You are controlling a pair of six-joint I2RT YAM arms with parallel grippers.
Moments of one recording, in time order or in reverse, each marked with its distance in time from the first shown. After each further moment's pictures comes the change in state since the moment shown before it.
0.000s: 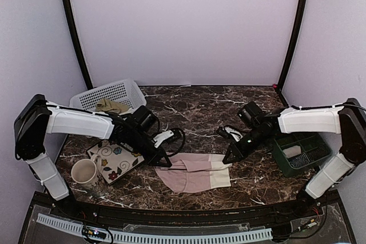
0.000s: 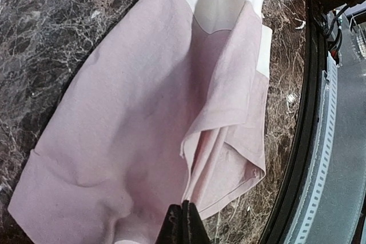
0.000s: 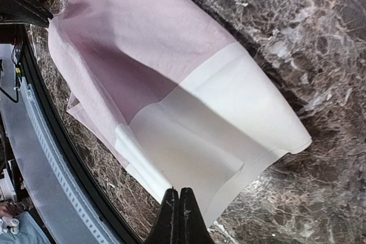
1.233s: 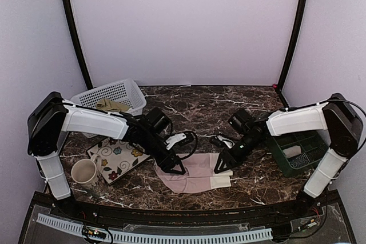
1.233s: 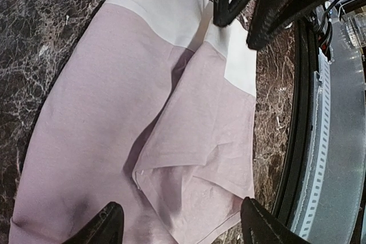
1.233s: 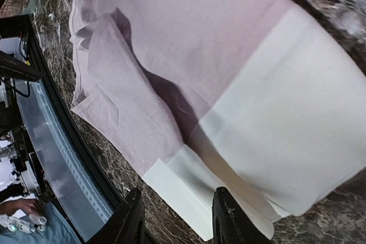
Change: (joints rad) left arm -0.062 0.138 0.107 0.024 0.038 0.016; right arm 0.059 0.119 -0.002 0.032 -0.085 0.091
